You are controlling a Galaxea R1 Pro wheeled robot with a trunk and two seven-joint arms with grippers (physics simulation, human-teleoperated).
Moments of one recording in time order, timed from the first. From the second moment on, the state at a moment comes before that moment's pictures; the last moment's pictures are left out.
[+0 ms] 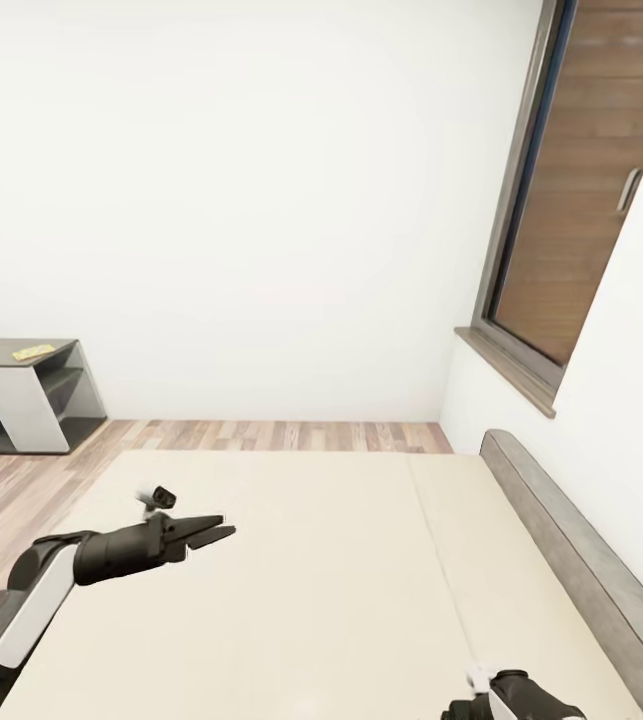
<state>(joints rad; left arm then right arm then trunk) -0.38 0.36 -0.07 -1.33 0.81 1.04 -1.13 -0.54 -0.08 0.02 -0.14 -0.02 0.41 0.13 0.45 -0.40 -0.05</state>
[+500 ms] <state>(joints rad) -0.34 0.38 0.01 -1.34 0.81 1.04 -1.19 -0.54 -0.08 0.02 -0.13 -0.03 0.34 0.11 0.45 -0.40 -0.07</state>
